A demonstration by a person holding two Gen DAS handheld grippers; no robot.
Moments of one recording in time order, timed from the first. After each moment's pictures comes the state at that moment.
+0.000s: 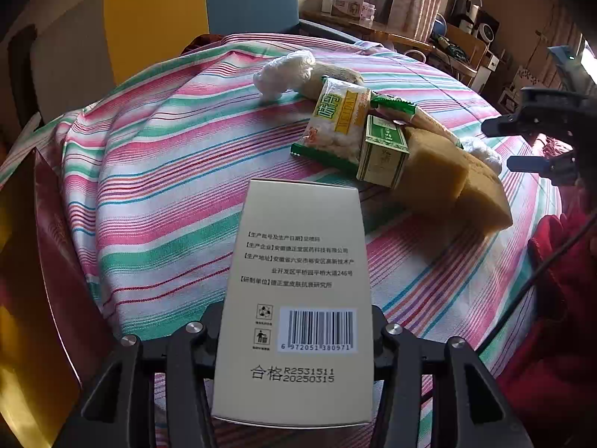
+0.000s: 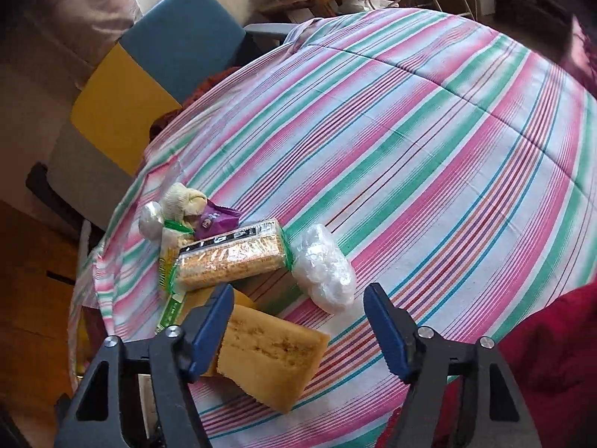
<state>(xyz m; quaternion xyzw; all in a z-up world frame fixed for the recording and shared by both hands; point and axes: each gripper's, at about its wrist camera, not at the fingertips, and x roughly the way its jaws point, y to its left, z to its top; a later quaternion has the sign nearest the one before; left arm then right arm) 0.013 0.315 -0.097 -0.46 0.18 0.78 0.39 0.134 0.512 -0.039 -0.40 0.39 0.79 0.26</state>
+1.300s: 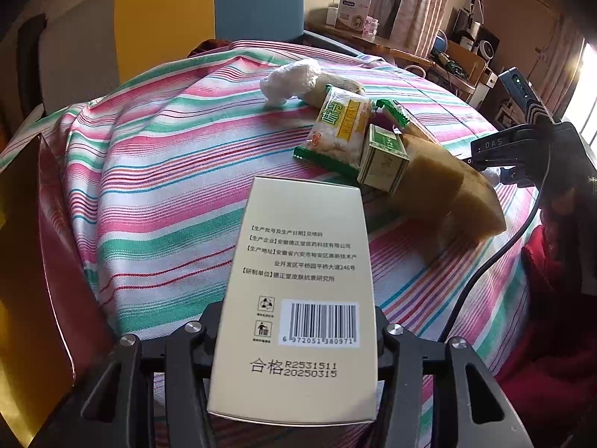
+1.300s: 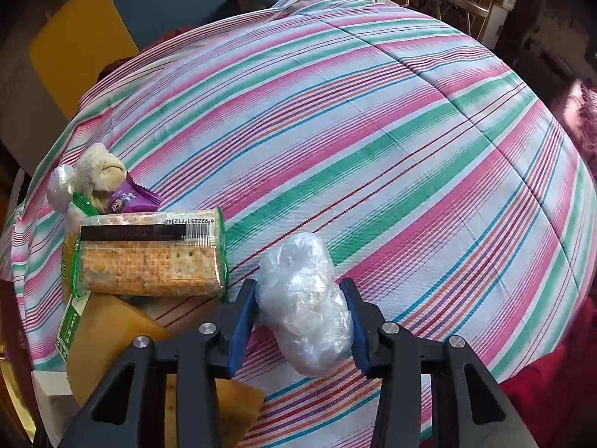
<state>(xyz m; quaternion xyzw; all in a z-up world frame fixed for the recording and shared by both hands) 0.016 0.306 -0.101 -0.45 0.15 0.79 0.39 0.122 0.573 -0.066 -0.50 0.28 0.75 0.32</state>
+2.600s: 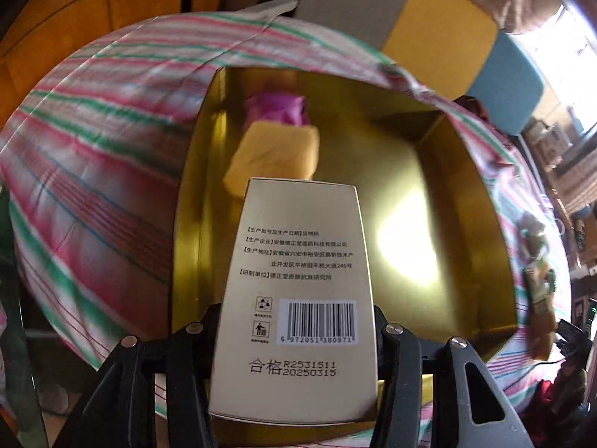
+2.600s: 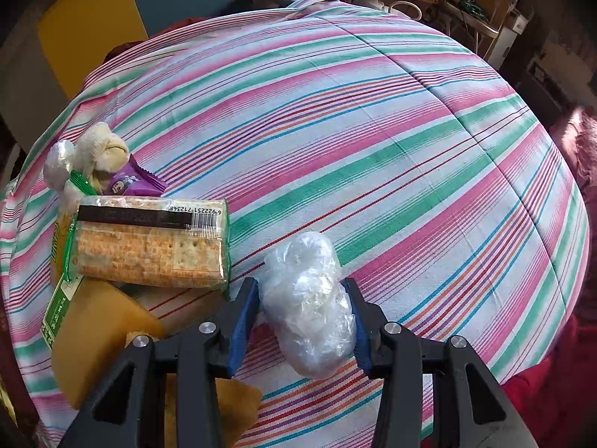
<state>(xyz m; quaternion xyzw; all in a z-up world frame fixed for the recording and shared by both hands) -0.089 0.005 -0.076 -0.56 -0.08 0.82 0.07 0.107 0.526 -0.068 -0.52 0.23 0.76 0.32</state>
